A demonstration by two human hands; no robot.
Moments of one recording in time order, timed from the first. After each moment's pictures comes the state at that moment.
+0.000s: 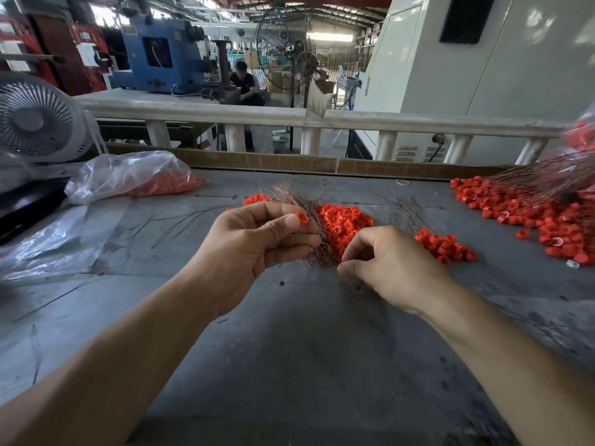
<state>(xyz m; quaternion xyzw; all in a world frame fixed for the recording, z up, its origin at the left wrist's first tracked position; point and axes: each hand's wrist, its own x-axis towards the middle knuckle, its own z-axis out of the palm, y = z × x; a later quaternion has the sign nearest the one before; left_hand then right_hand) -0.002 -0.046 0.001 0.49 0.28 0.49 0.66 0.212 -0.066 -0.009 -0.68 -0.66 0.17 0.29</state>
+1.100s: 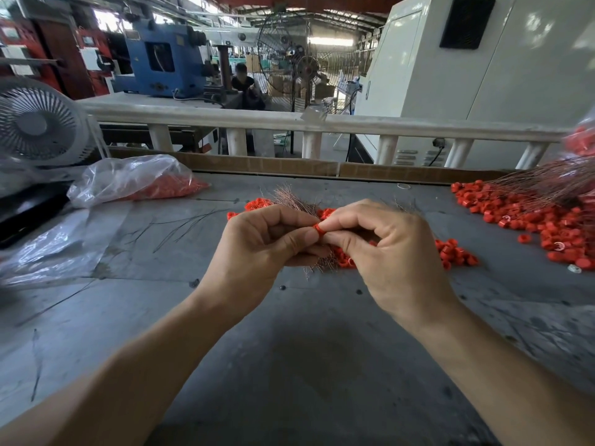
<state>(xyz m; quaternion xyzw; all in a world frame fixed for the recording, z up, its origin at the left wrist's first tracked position) 0.010 -0.055 -0.005 0.62 0.29 0.53 0.51 0.186 -0.088 0.012 -0.45 -0.72 0.10 0.52</state>
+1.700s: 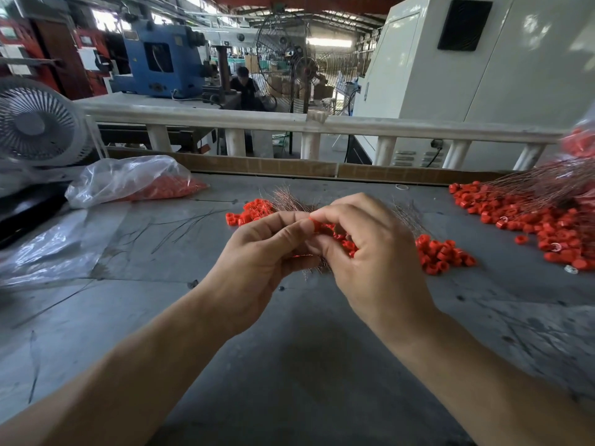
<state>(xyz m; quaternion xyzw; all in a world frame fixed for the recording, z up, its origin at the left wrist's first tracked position) 0.013 -0.054 -0.006 0.51 0.24 0.49 0.66 0.171 -0.087 0.003 -0.47 -0.73 -0.08 0.49</state>
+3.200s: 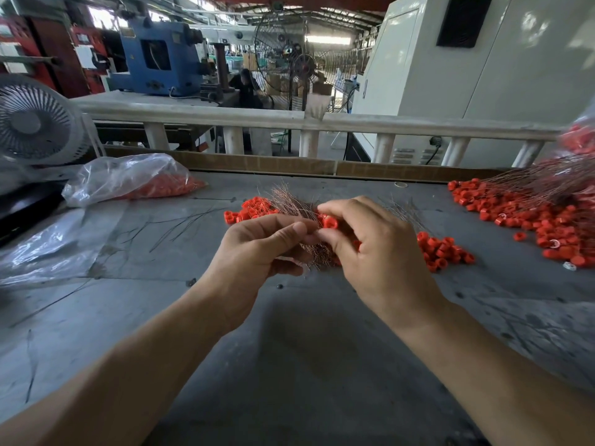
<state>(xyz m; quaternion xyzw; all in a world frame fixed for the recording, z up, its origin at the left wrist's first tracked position) 0.006 -0.051 -0.010 0.54 0.32 0.49 0.60 0.187 -0.074 -0.002 -0.47 -0.75 -0.08 0.46</state>
